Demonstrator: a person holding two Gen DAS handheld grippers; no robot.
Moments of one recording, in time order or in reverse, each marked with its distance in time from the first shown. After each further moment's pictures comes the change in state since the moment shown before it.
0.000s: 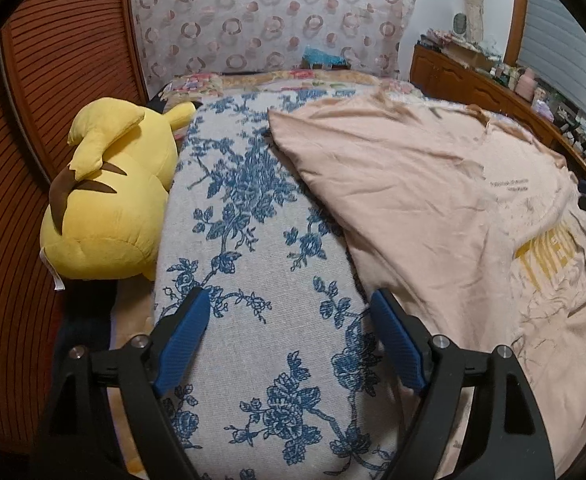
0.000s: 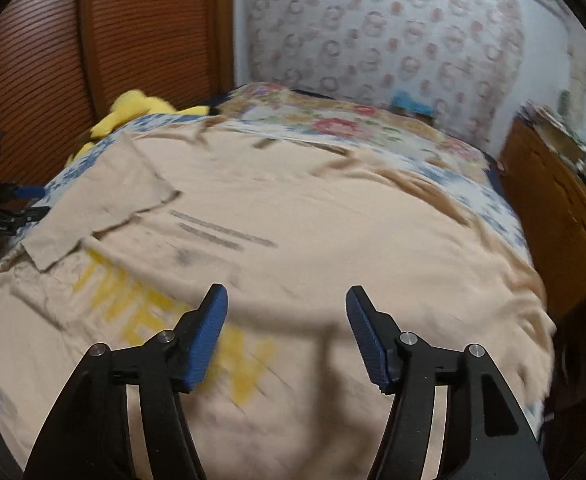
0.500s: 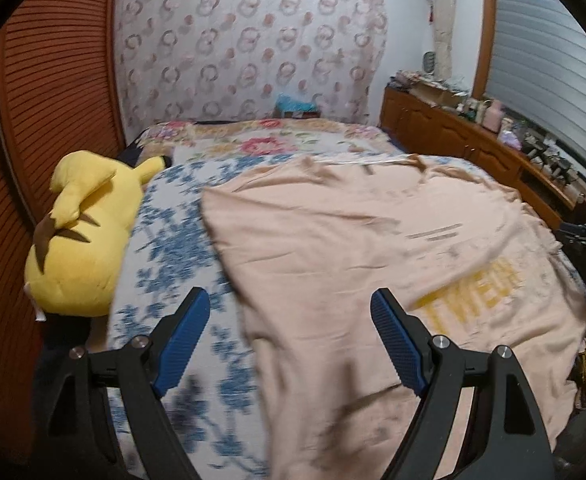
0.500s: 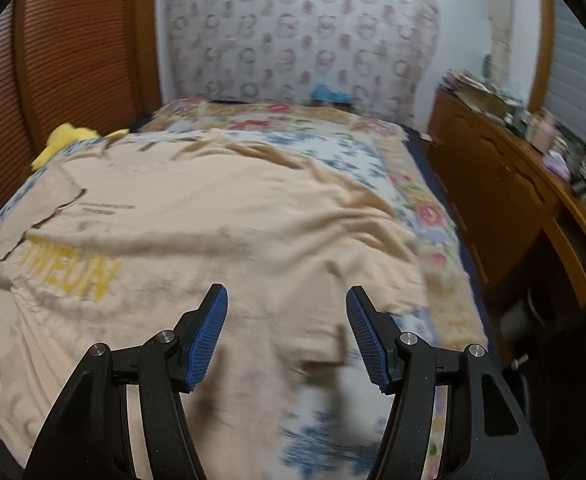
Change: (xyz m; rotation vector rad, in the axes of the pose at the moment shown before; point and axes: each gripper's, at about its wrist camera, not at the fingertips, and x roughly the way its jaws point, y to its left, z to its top) left arm -0.046 -0.059 0.015 0.022 -0.167 -0.096; right arm -0.062 -0.104 -0.063 0.176 -0.026 -0.177
